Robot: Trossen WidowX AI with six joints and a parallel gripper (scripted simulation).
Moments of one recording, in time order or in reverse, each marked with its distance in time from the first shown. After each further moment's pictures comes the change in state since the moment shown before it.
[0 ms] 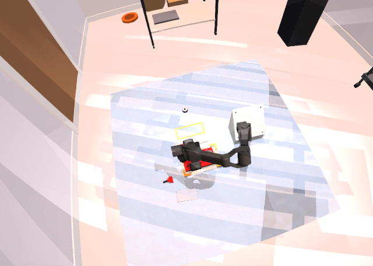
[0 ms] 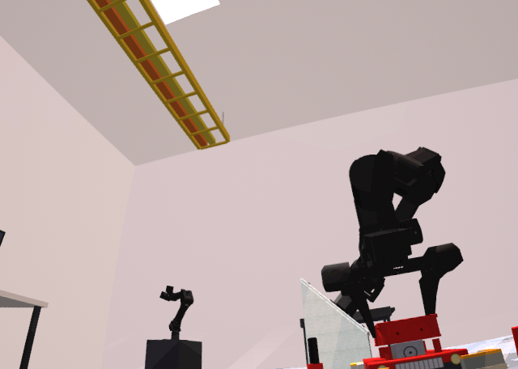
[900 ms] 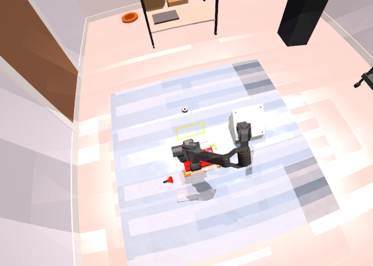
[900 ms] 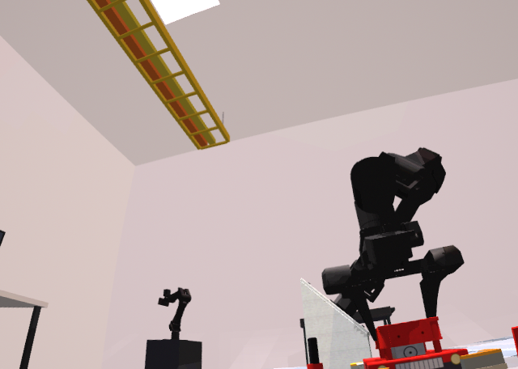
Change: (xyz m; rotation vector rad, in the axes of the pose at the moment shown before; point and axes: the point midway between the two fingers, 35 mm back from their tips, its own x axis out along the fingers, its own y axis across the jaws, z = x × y) arm 0.004 0.000 0.000 0.002 -0.001 0.004
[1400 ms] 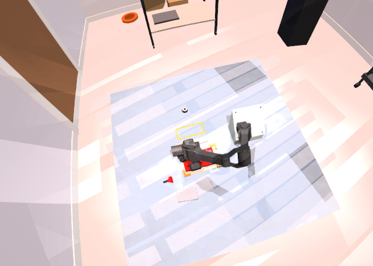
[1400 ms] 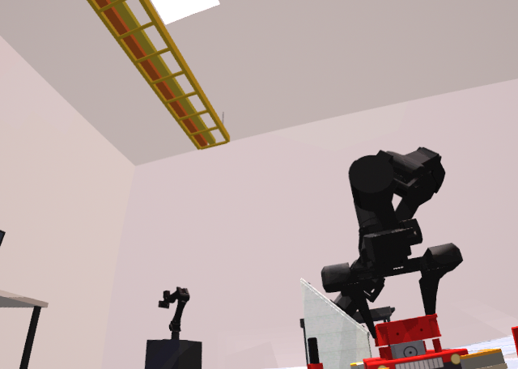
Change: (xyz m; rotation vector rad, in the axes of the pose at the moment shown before) arm -0.004 0.000 0.000 0.002 0.001 0.000
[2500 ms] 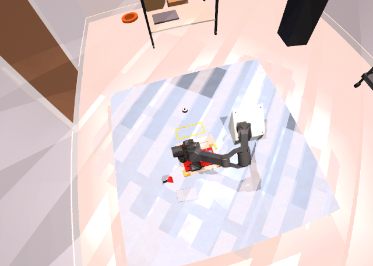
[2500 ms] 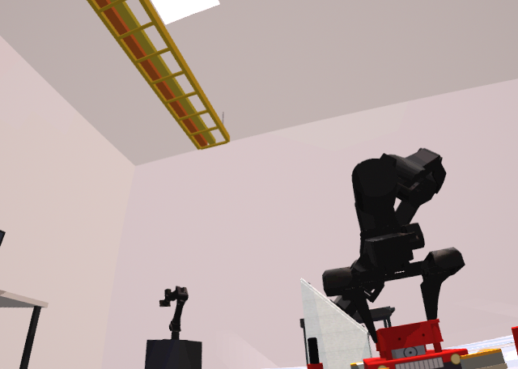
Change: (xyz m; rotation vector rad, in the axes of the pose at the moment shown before) arm 0.006 0.001 0.000 -0.007 -0.003 0.000
